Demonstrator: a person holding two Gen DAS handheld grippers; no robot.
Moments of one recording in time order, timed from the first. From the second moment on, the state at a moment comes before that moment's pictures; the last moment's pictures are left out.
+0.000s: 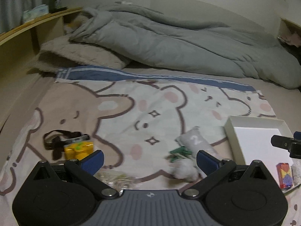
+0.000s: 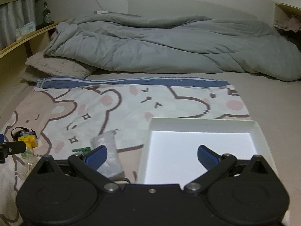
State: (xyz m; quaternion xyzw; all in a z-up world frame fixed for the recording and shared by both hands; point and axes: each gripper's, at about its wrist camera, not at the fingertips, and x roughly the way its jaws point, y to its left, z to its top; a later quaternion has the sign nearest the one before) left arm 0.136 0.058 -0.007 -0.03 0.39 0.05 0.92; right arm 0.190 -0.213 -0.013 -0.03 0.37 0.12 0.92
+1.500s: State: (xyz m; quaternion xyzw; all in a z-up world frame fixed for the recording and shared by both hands) left arm 0.155 0.142 -0.093 -0.08 0.49 0.04 0.87; right arm 0.173 -0.088 -0.097 -0.17 0.31 0.42 0.83
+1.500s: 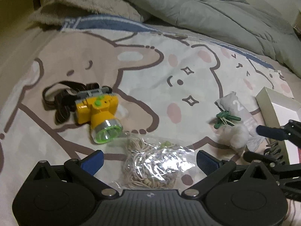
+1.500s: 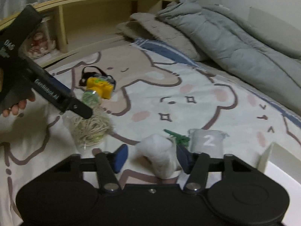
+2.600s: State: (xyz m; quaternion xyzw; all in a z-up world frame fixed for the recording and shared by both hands) left arm 0.173 0.137 -0.136 -0.09 0.56 0.05 0.82; right arm 0.180 -0.068 -0.106 -0.20 0.35 0.42 0.81
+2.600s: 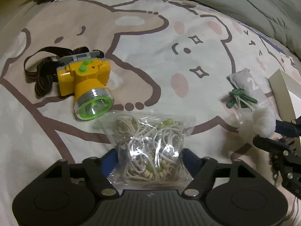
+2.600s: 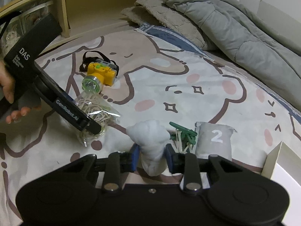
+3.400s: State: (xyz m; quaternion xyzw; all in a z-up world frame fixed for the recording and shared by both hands) left arm 0.149 0.121 -0.049 -0.12 0.43 0.07 0.89; right arm 0.185 -0.114 -0.049 -0.08 0.33 0.33 0.88
